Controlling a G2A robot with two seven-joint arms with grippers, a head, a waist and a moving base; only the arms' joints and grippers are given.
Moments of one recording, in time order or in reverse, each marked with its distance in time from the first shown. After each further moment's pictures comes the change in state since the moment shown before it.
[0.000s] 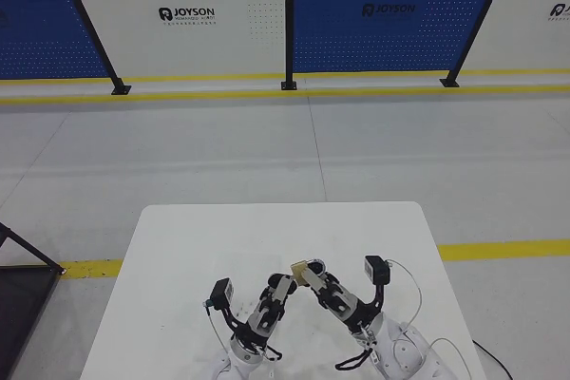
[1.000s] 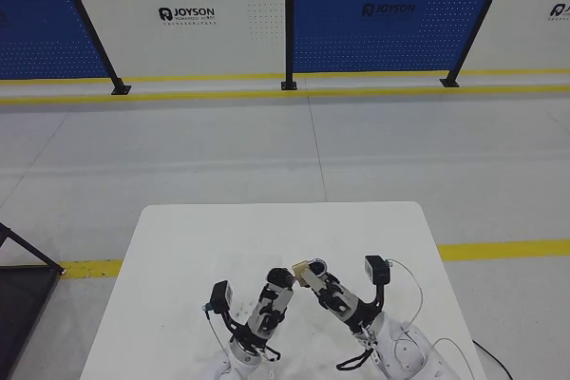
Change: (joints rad) left arm 0.002 -0.002 -0.014 0.027 0.122 0.012 0.087; right arm -0.003 0.009 0.011 -0.007 0.006 0.005 0.008
